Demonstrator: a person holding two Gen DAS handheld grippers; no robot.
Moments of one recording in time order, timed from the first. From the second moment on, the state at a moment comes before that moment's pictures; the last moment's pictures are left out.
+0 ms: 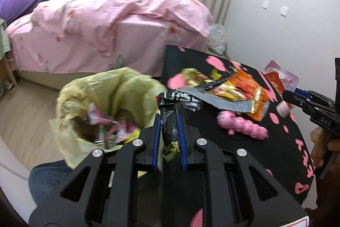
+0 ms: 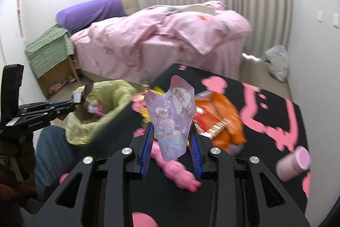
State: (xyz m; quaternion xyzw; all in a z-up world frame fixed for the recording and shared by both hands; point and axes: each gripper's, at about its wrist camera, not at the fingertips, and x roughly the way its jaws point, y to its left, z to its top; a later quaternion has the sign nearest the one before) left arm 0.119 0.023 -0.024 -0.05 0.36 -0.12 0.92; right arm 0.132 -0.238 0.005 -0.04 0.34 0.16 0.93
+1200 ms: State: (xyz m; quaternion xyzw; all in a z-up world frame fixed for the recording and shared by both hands) left arm 0.189 0.147 -0.099 -0.18 0.41 -0.01 0.89; right arm 0.257 -0.042 -0.078 -0.09 0.41 0.34 0.84
